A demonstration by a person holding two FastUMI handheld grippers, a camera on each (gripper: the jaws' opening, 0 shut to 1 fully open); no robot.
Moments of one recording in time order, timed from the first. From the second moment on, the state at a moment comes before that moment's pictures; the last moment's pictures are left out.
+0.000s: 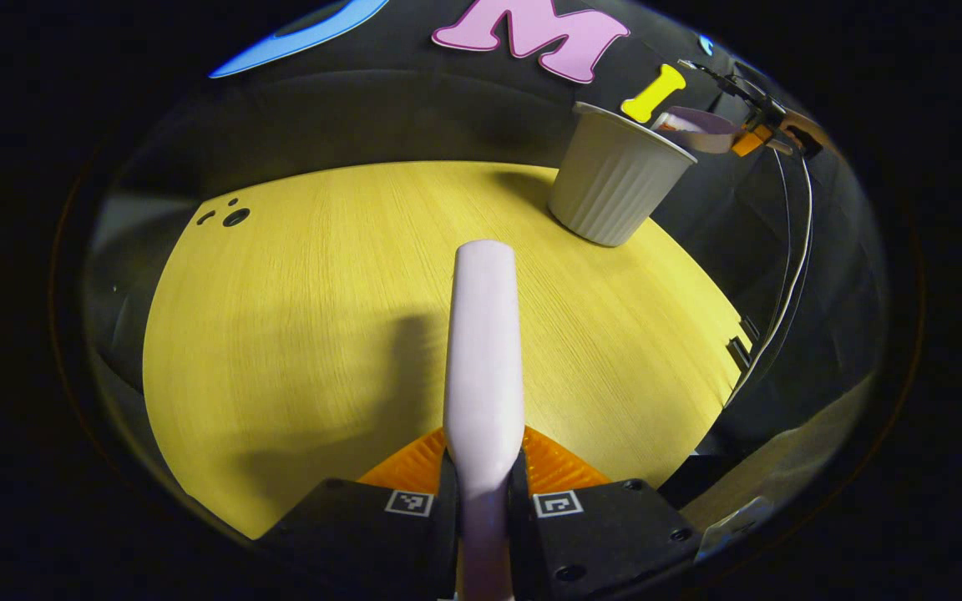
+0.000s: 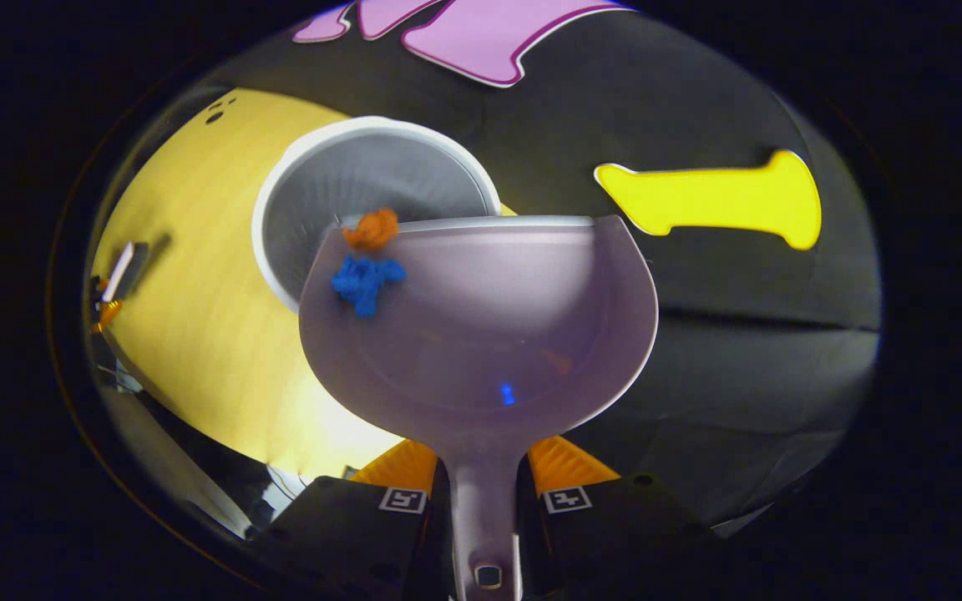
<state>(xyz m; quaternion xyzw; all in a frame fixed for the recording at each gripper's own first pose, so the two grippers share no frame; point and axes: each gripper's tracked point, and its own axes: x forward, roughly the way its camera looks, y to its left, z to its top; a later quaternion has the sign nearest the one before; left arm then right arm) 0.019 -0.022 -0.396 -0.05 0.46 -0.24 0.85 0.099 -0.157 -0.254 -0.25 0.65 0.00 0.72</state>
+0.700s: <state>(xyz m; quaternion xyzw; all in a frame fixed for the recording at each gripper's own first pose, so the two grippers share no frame) 0.014 -0.014 -0.399 -0.04 0.47 -0.21 0.85 0.110 -0.143 -0.256 -0.20 0.62 0.02 0.76</state>
